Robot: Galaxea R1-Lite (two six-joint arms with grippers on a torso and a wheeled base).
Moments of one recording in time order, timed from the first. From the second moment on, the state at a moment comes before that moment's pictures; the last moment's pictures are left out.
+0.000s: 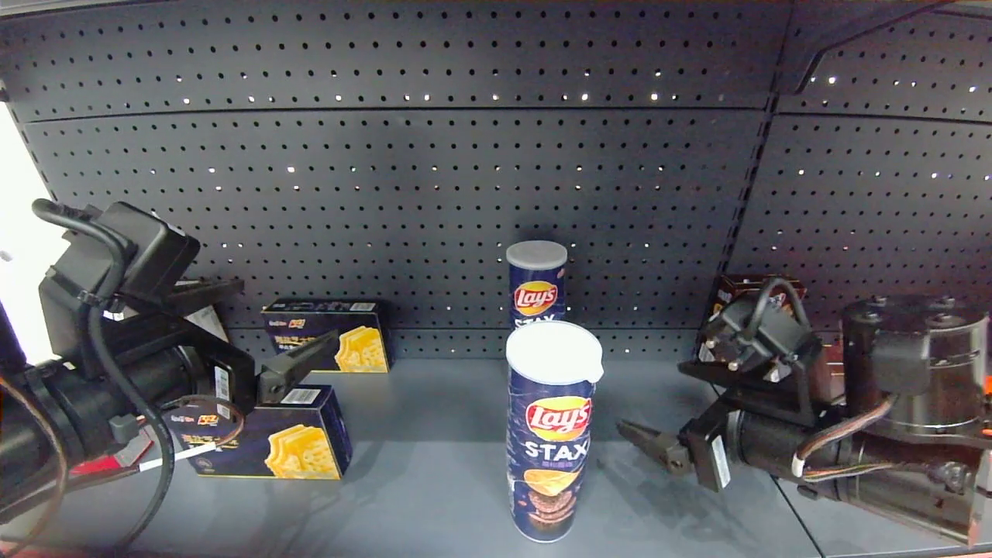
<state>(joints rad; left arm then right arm) -0.29 1.27 -0.58 -0.53 -0.01 0.25 0.69 1.49 -0.63 -0.51 -0.10 -0.10</state>
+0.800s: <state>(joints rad) -0.18 0.73 -0.12 -0.50 0.07 0.17 0.12 0.94 -0.37 -0.53 -0.09 -0.05</state>
